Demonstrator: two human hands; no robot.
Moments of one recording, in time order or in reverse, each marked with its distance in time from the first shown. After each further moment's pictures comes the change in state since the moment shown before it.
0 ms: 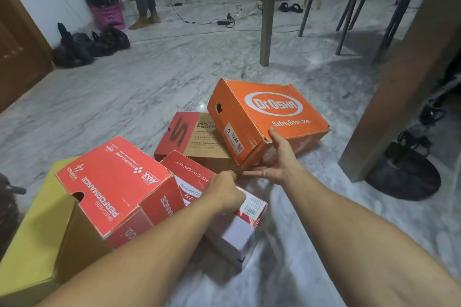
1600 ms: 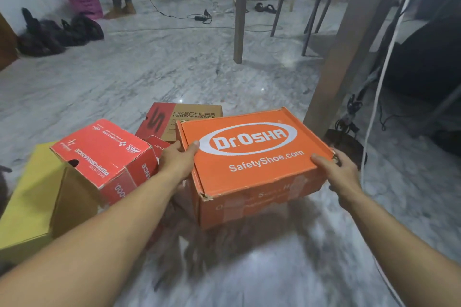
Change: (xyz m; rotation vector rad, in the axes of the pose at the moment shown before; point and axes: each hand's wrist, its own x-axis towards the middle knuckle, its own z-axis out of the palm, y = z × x) left_hand -0.060 0.004 -0.024 -0.810 0.326 -0.179; right_hand -0.180 -0.035 -0.163 -0.718 0.588 -0.638
